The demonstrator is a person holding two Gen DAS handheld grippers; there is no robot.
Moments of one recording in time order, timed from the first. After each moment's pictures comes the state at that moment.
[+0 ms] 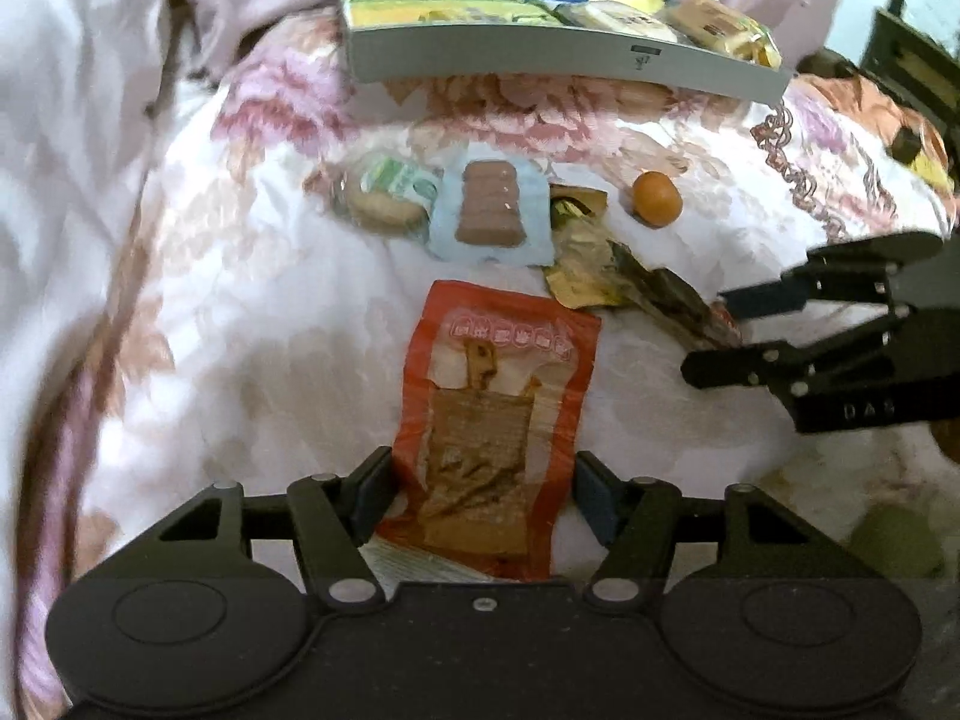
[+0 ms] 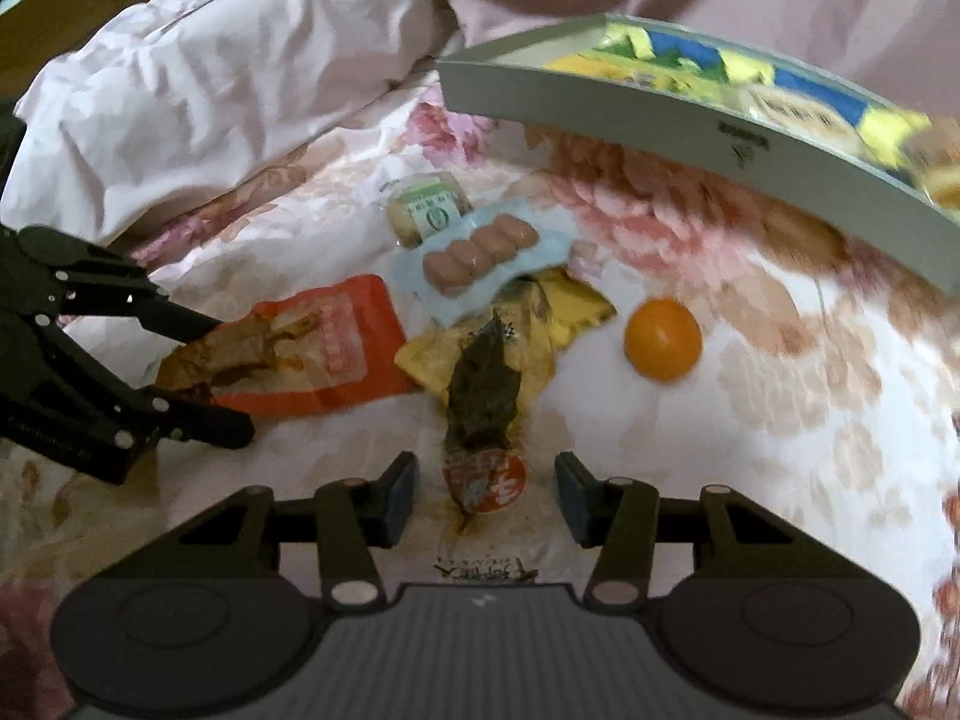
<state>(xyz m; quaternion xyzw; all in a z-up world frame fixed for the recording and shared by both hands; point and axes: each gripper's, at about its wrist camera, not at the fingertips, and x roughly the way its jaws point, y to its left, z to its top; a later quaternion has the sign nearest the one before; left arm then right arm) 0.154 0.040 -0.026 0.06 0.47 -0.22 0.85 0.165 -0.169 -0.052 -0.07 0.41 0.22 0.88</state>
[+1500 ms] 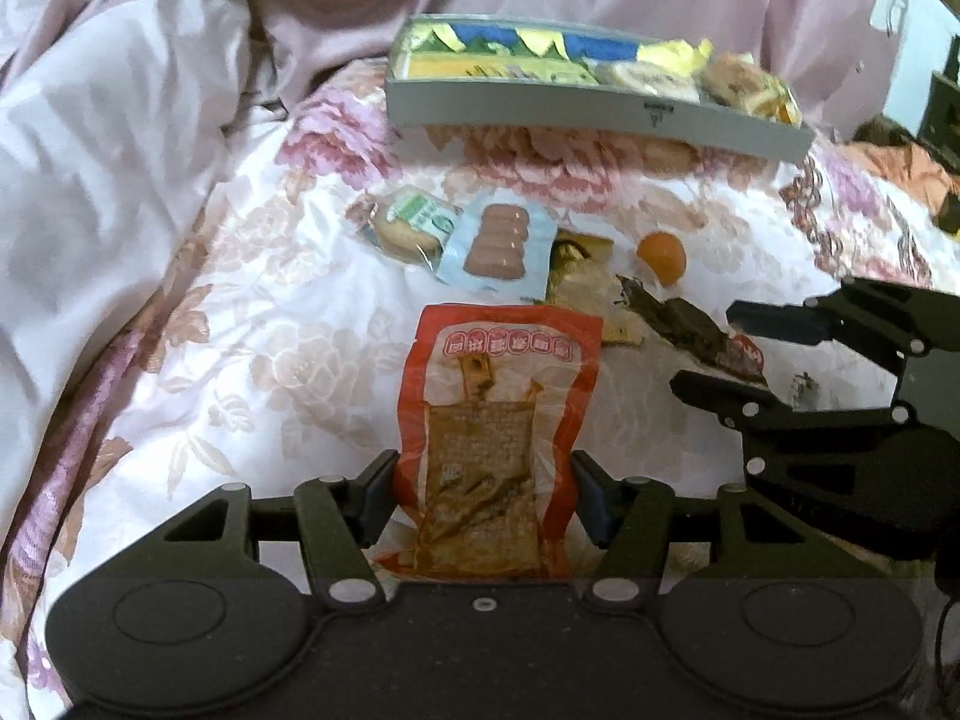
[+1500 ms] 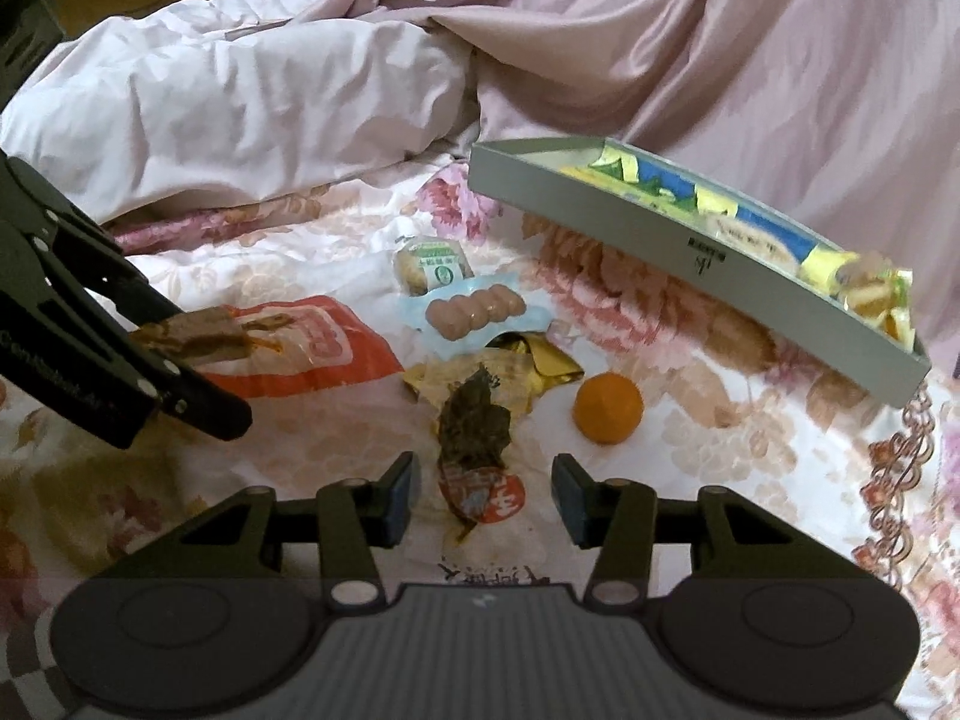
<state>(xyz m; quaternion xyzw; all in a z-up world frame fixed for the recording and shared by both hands) 0.115 0.016 -0.012 0.04 0.41 -0.13 0.90 0.106 -0.154 -0.054 -0.18 0.26 0.18 0.93</state>
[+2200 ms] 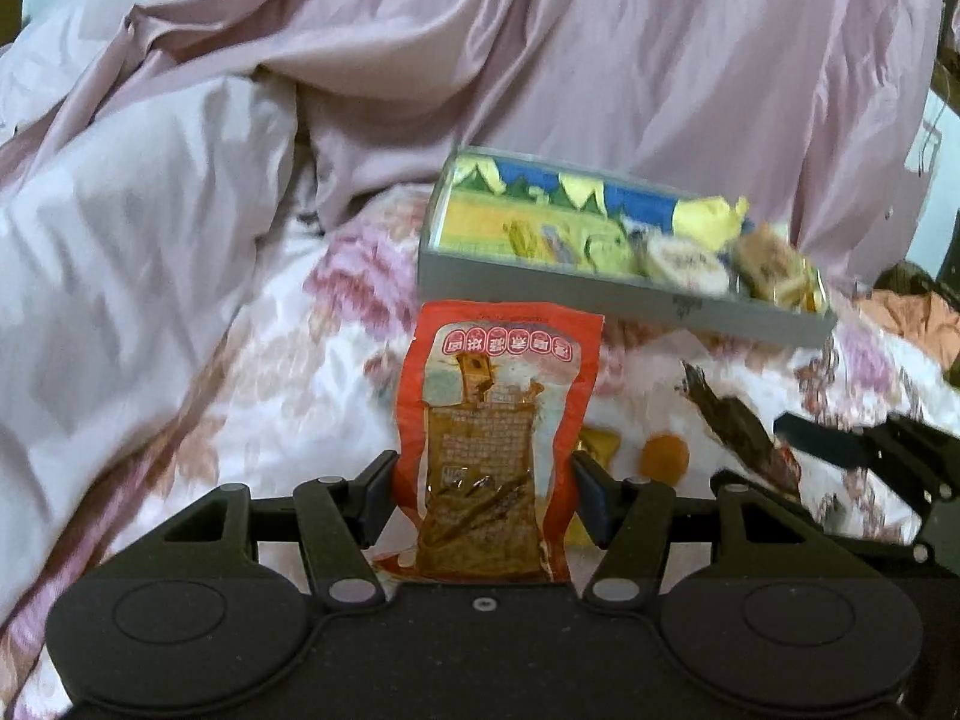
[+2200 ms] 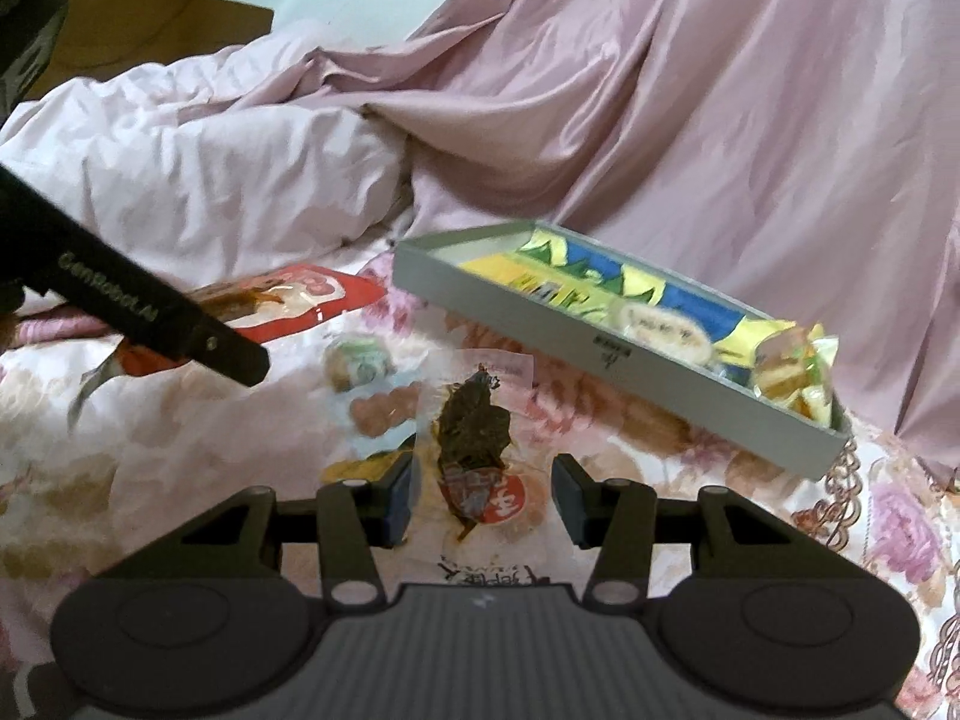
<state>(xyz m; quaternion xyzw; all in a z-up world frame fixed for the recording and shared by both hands) 0.151 0.007 0.034 -0.03 0.32 -0.09 0.94 0.115 -0.174 -0.020 -0.16 0.18 0.15 0.96</state>
